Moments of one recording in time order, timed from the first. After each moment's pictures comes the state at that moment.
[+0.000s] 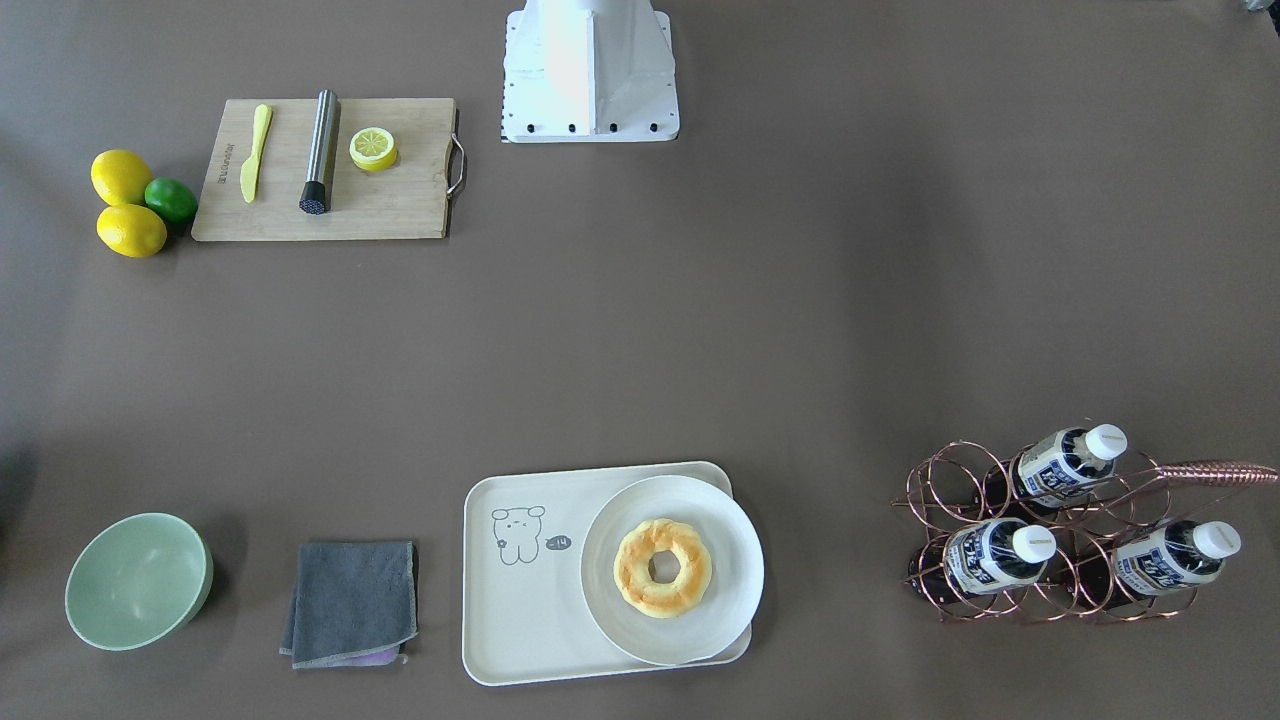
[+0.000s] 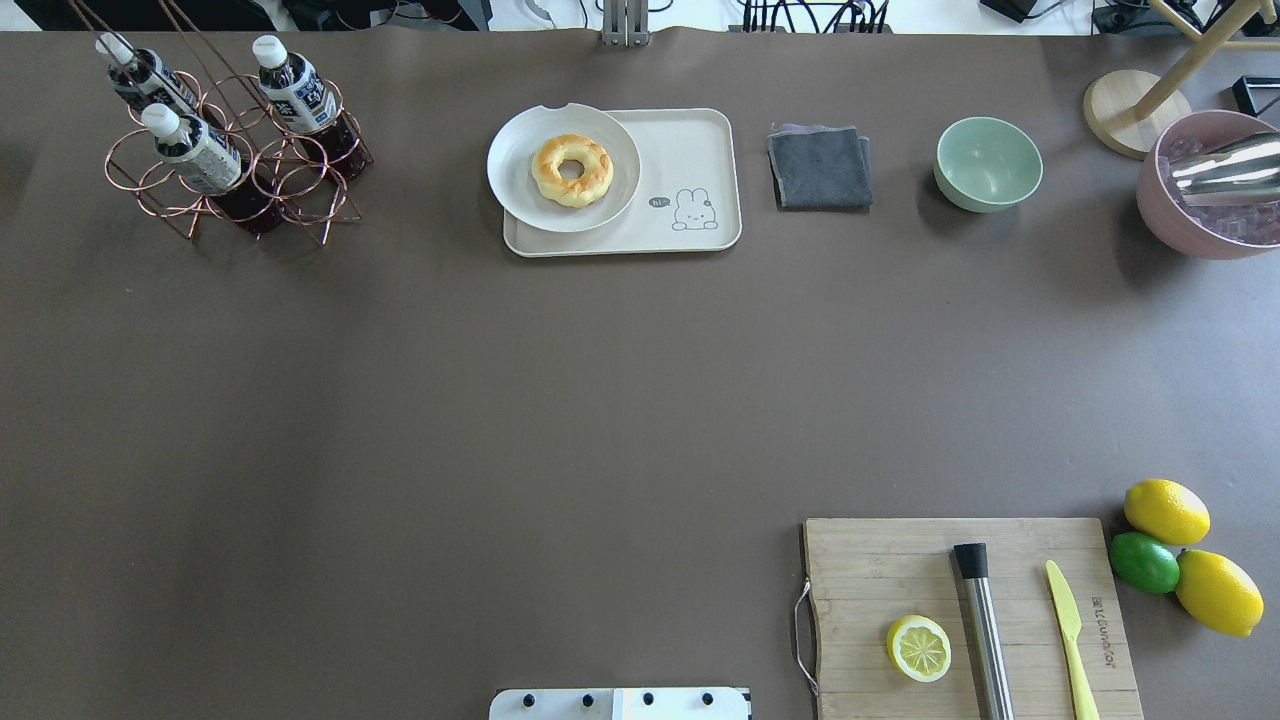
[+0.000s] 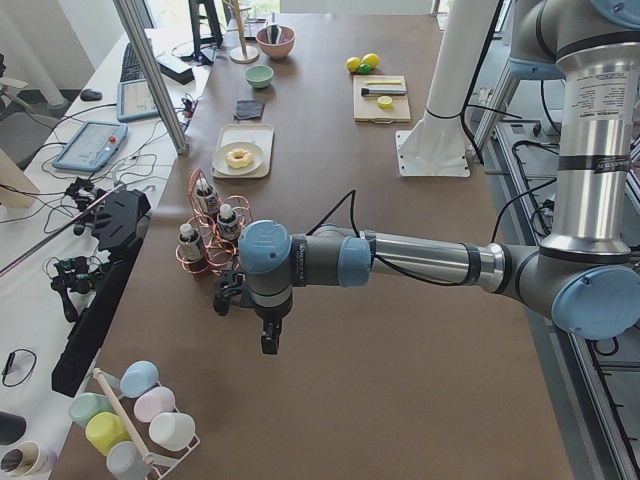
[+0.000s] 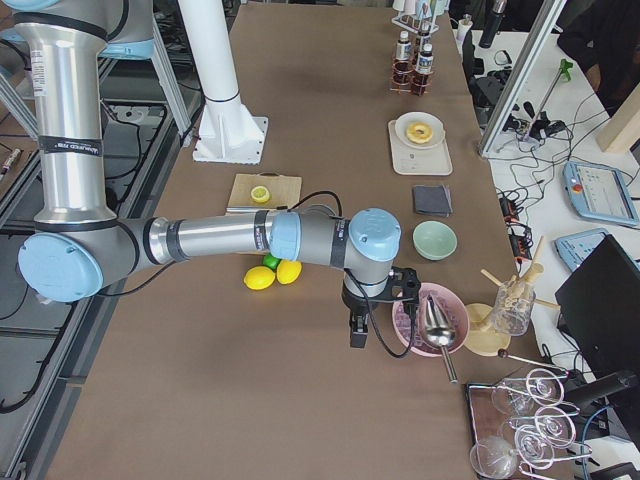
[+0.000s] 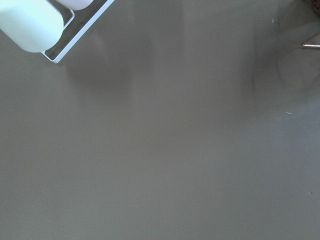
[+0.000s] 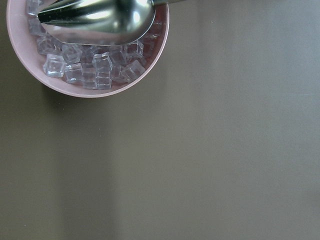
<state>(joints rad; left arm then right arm) -1.64 -1.55 -1.70 -1.47 -2.36 0.06 1.65 -1.57 1.73 -1.80 2.28 -0.09</state>
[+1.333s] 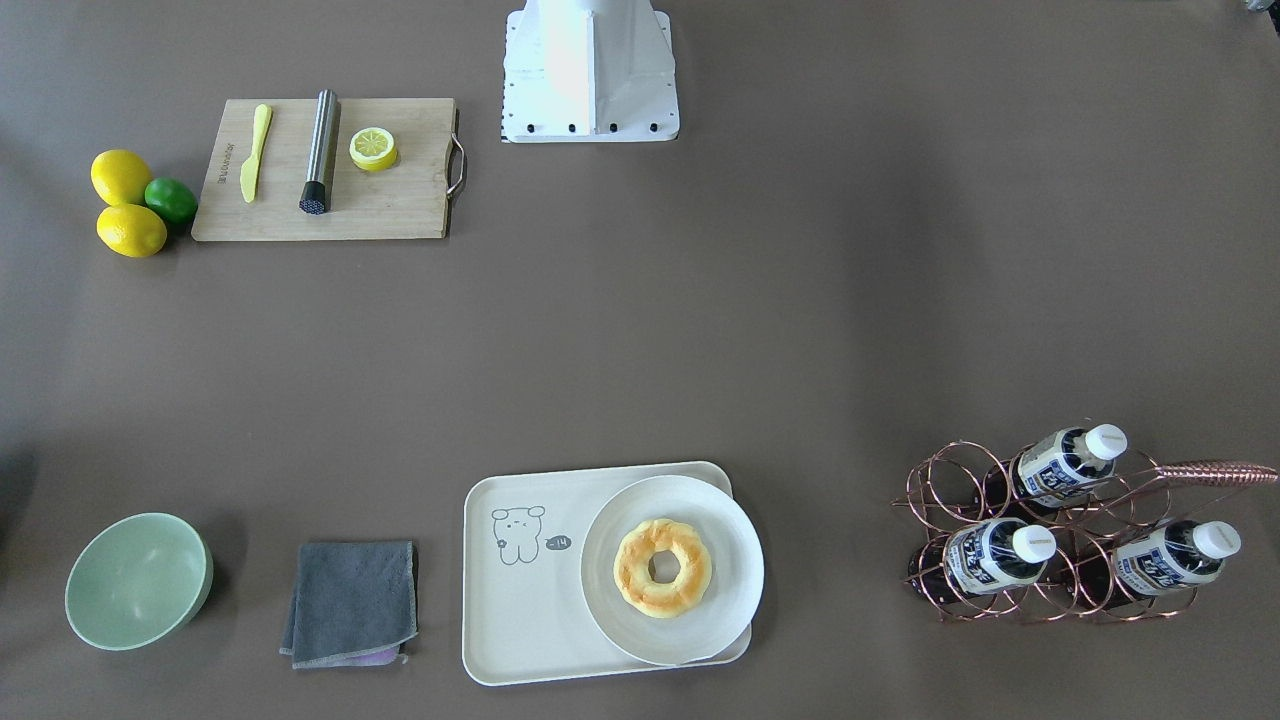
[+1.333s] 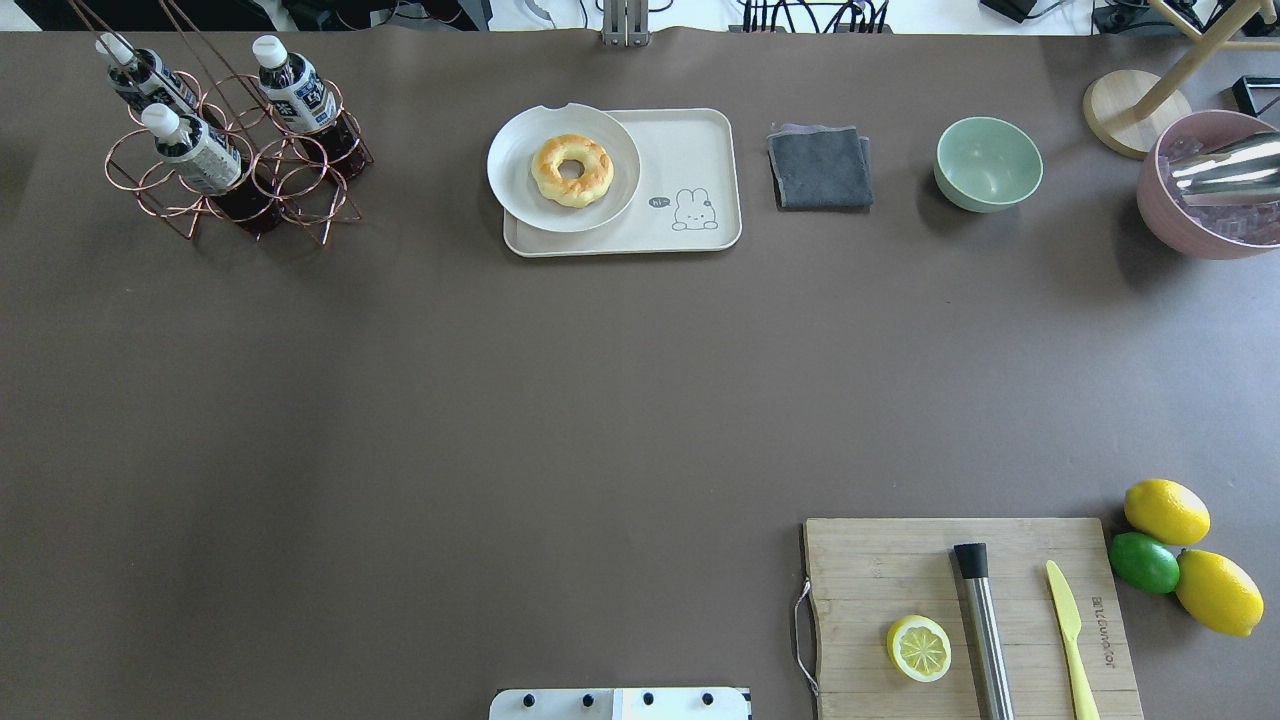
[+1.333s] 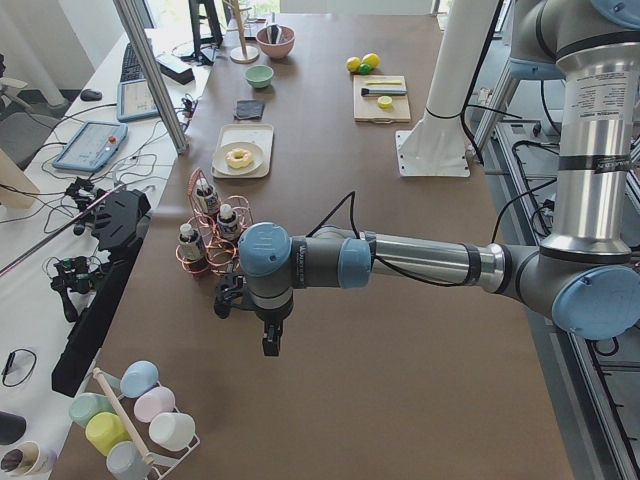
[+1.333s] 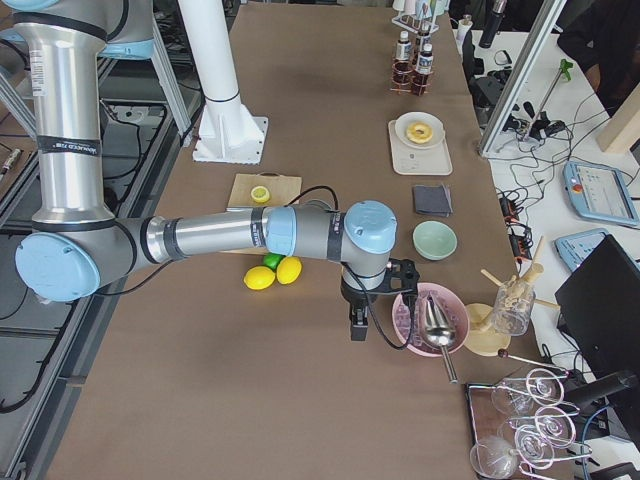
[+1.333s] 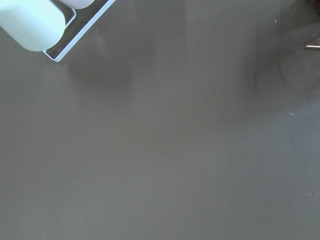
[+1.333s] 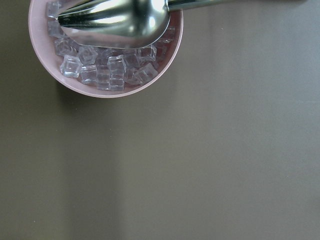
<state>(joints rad) -1.64 -1.55 -1.70 -1.47 -2.36 0.05 1.65 -1.58 1.76 -1.79 2.29 -0.10</state>
